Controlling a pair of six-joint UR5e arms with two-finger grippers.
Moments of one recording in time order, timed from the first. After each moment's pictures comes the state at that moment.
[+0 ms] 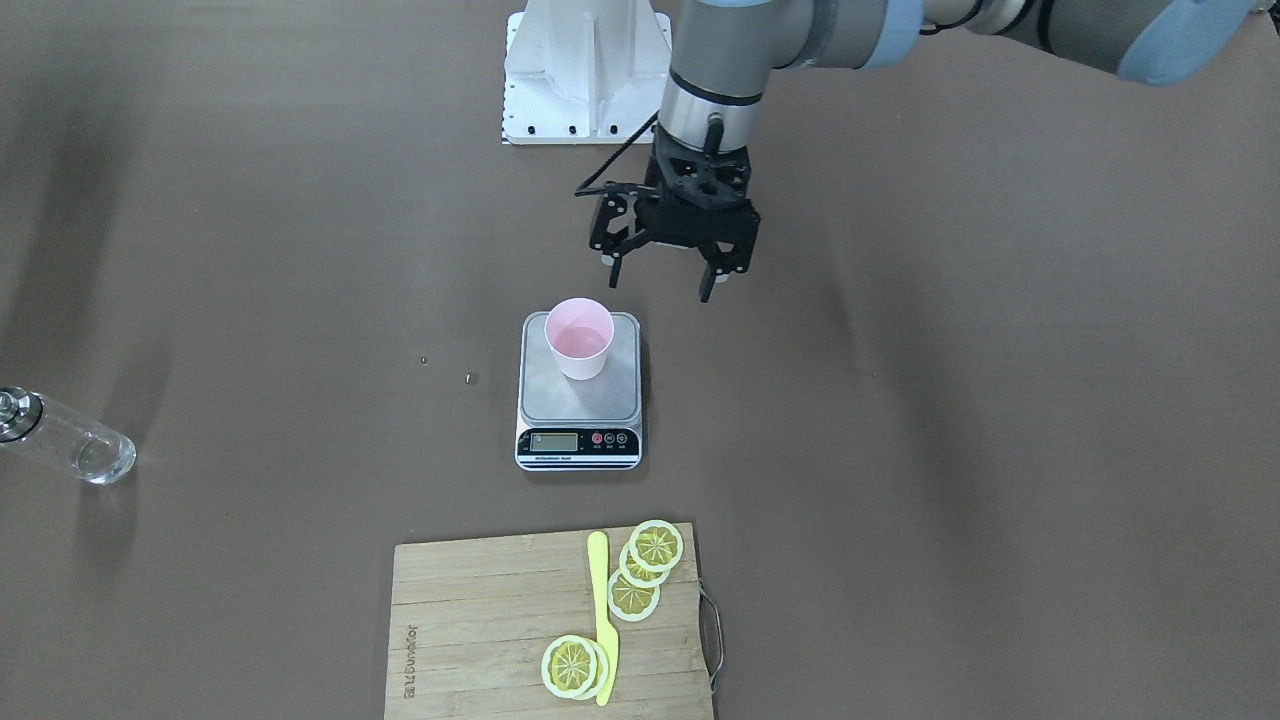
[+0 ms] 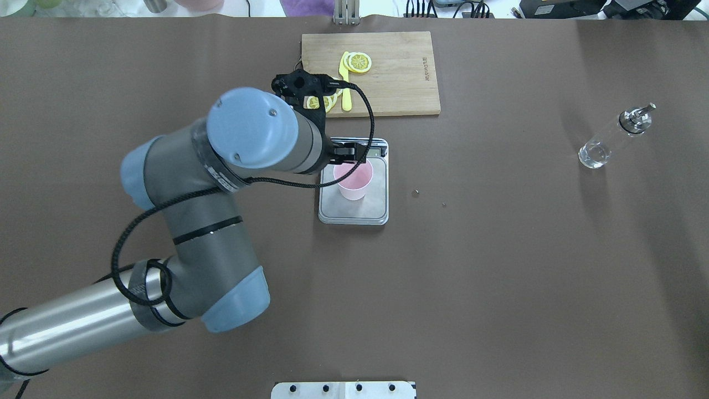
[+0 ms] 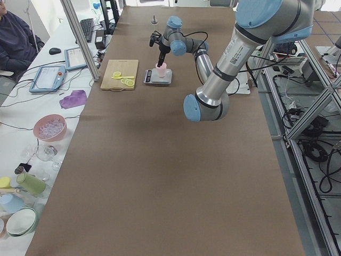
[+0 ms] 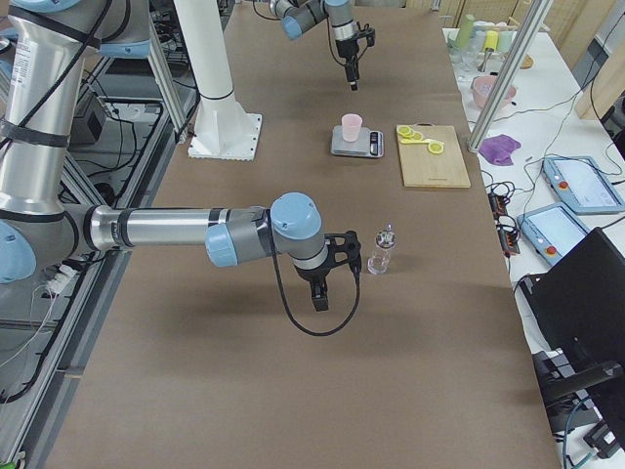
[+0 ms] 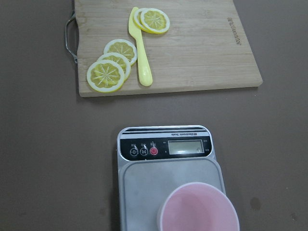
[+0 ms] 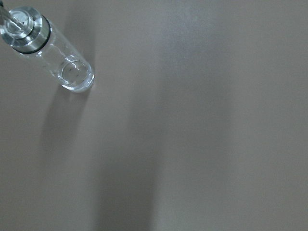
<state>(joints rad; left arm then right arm) -0.68 -2.26 -1.87 -1.57 -1.83 -1.04 1.55 -1.86 1.91 -1.34 2.39 0.07</state>
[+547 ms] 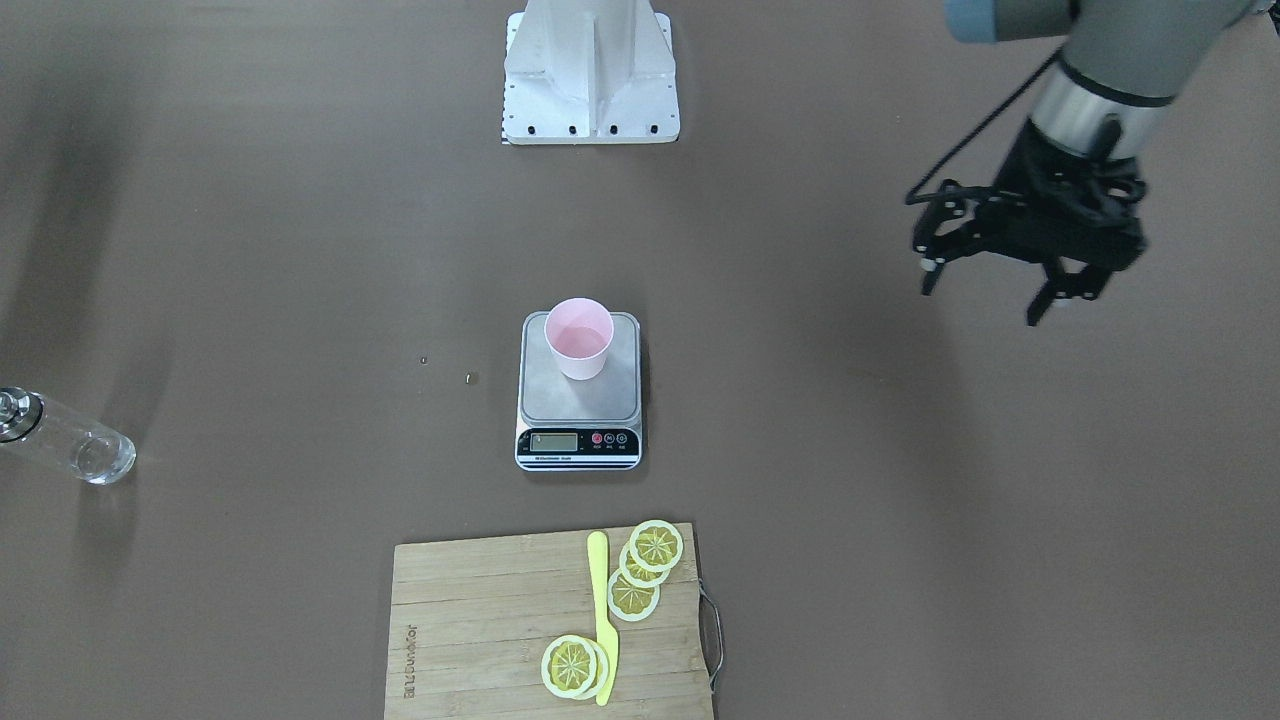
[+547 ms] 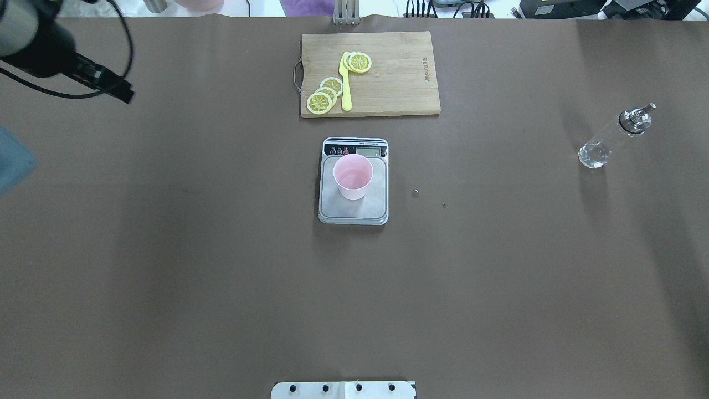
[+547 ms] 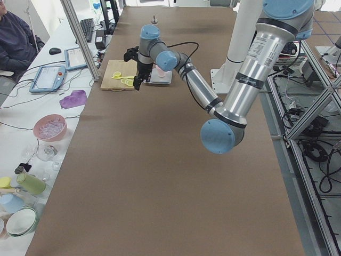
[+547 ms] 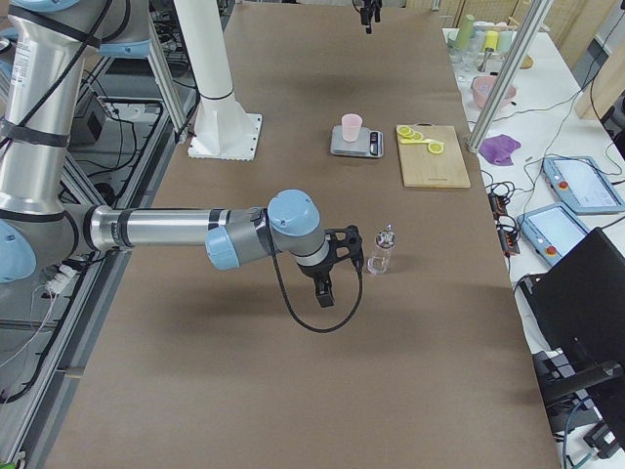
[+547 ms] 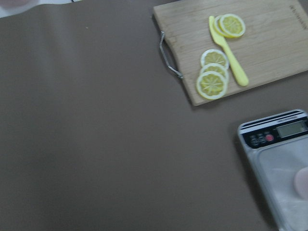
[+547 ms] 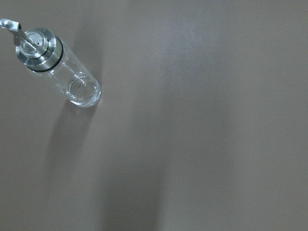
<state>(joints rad) -1.12 -1.93 -1.97 -1.50 -2.13 -0.29 1.55 -1.86 1.90 -1.24 2.39 0.13</state>
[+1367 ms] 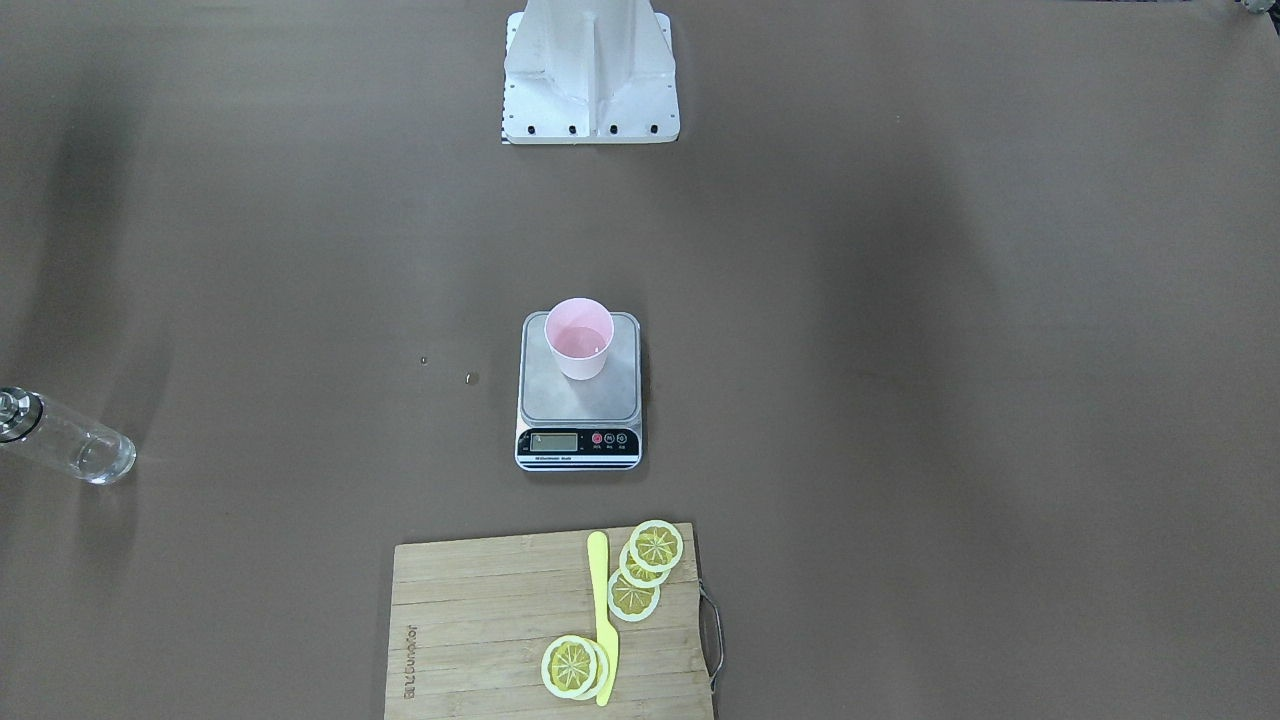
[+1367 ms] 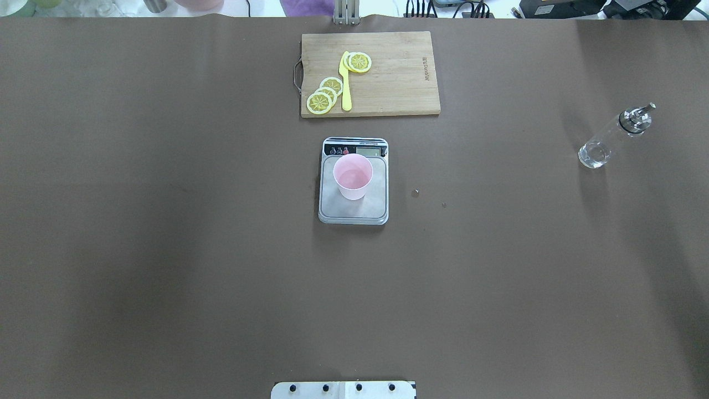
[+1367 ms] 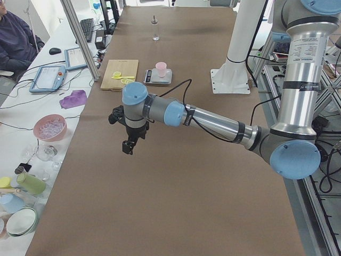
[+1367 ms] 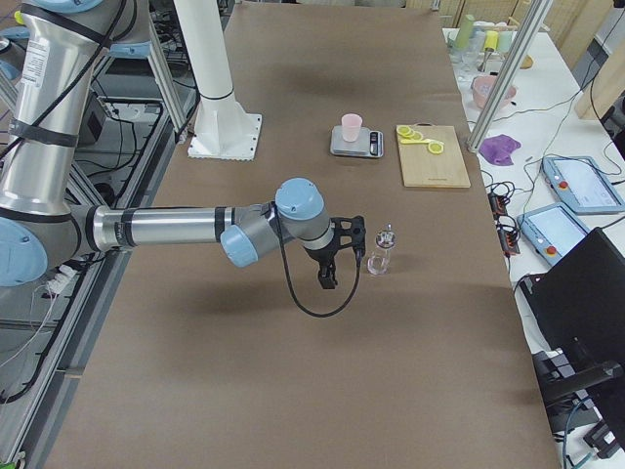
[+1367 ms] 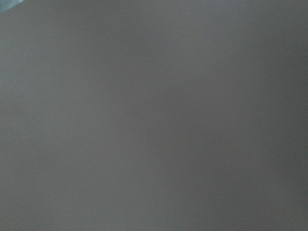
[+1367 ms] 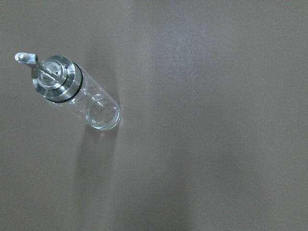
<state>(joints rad) -1.52 -1.55 -1.80 -1.61 -2.31 0.27 1.38 -1.85 1.90 -1.04 2.31 0.54</state>
